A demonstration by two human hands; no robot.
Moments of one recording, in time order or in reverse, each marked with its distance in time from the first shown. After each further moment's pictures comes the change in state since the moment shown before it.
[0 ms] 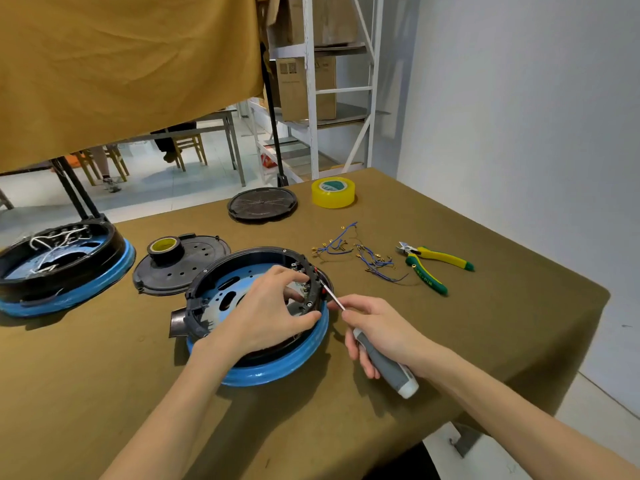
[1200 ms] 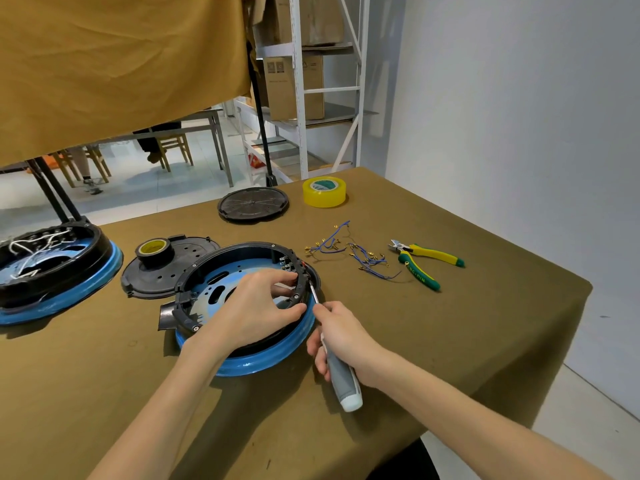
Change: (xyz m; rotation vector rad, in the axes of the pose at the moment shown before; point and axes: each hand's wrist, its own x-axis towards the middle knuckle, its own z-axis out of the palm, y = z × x) left_hand 0.008 -0.019 -0.003 -0.061 0.059 0.059; right_hand 0.022 -0.008 0.060 0.145 0.232 0.220
